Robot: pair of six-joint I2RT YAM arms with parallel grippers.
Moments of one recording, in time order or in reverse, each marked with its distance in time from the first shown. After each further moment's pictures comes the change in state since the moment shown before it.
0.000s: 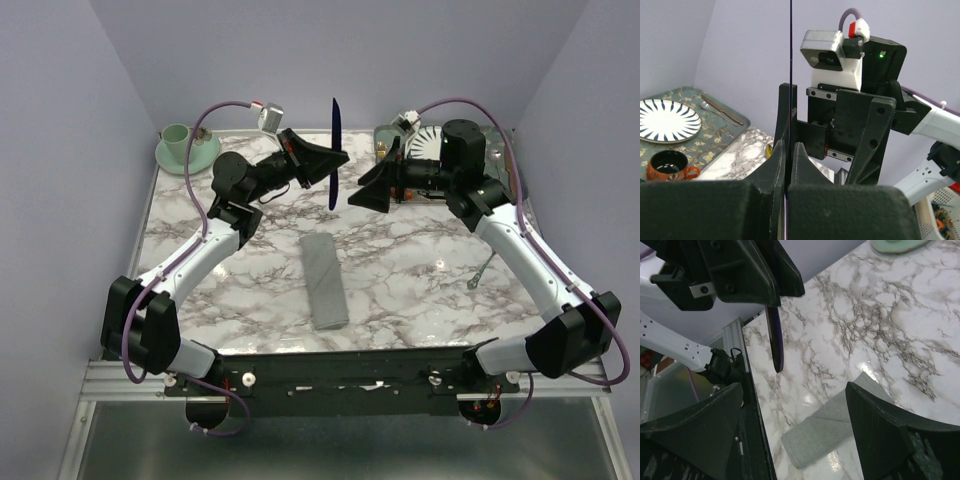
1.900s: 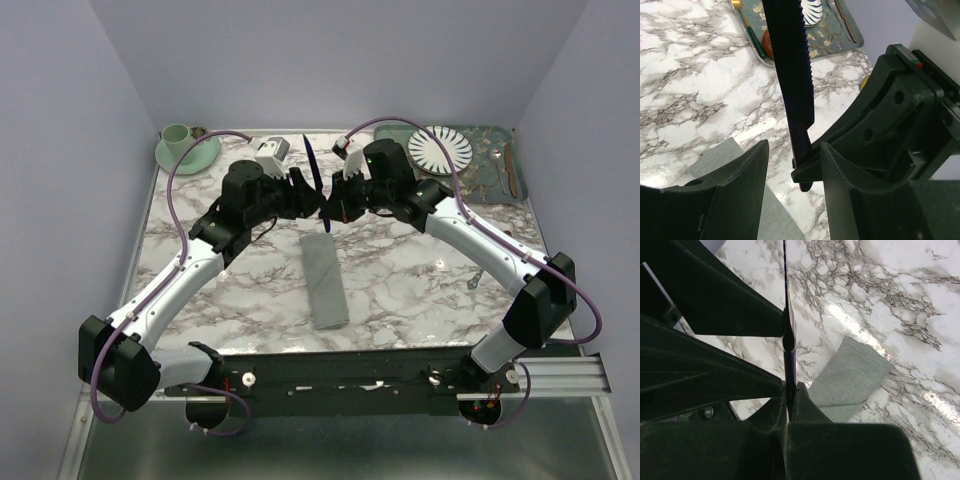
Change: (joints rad) left arm -0.049 -0.207 -0.045 -0.880 -0.426 0.281; right arm 0.300 0.225 0.122 -0.175 0.524 0.039
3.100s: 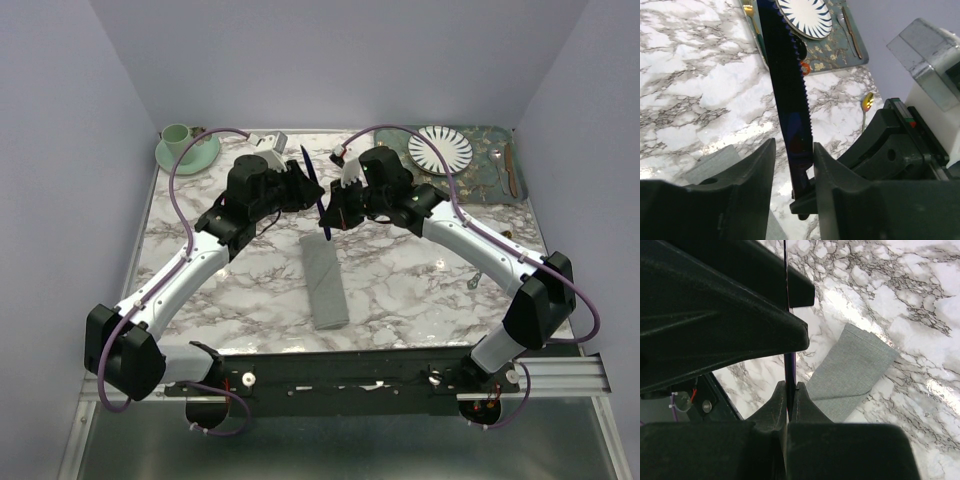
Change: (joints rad) left arm -0.005 0.063 0.035 0.023 -0.064 -0.075; right arm 0.019 0.000 -0.041 -0.005 0.019 0.014
